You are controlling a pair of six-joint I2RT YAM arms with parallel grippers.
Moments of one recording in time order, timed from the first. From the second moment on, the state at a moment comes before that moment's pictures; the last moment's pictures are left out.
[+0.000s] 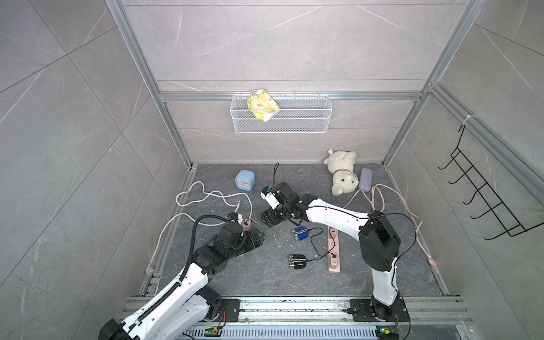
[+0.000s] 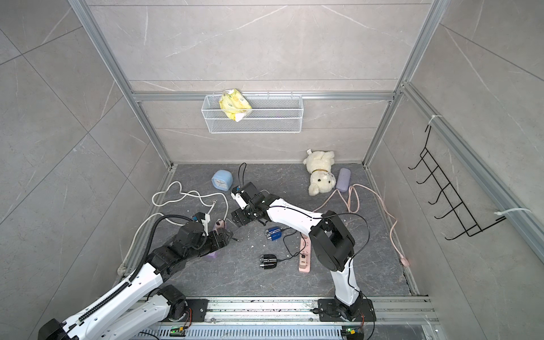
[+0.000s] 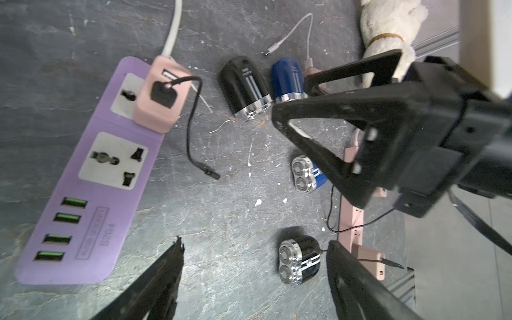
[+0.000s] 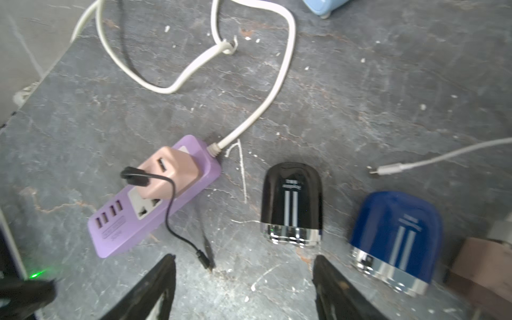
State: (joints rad) left arm -0.59 0.81 0.54 -0.47 0.05 -0.87; right arm 0.83 1.99 1.58 -0.47 -0.16 0.14
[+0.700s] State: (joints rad) left arm -0.29 0.82 0.37 -0.41 0.22 -0.84; right arm 0.92 2.15 1.82 -0.49 -0.29 -0.05
